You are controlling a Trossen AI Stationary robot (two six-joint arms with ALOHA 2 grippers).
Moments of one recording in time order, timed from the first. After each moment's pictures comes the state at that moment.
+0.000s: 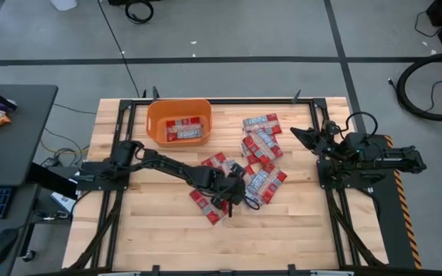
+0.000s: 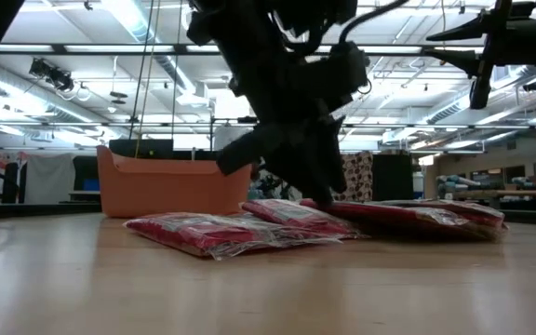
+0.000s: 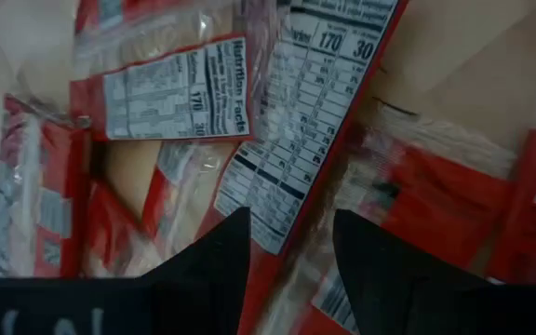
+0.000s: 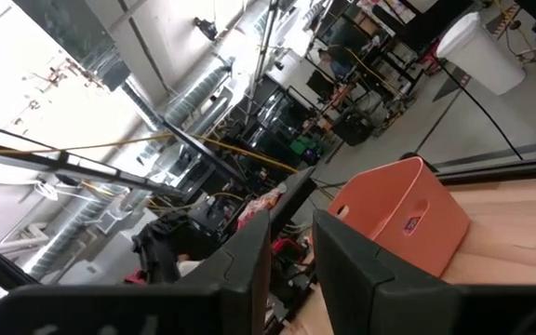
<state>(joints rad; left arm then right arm) -0.19 2.12 1.51 -0.38 -0.29 0.62 -0.03 0.11 0.15 0.22 0.39 0.79</state>
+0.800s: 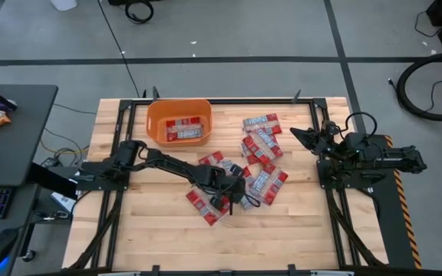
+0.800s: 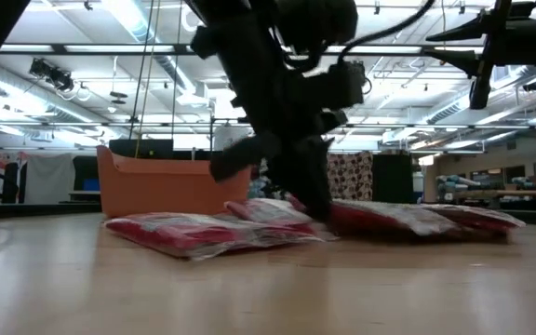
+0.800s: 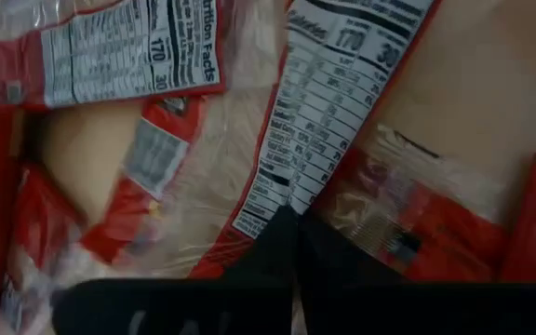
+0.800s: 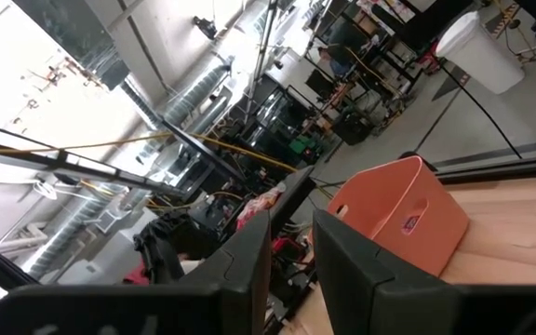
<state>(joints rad) -0.18 2.13 1.51 -0.43 -0.19 0.54 -0.03 0.12 0.15 0.22 0.39 0.79</state>
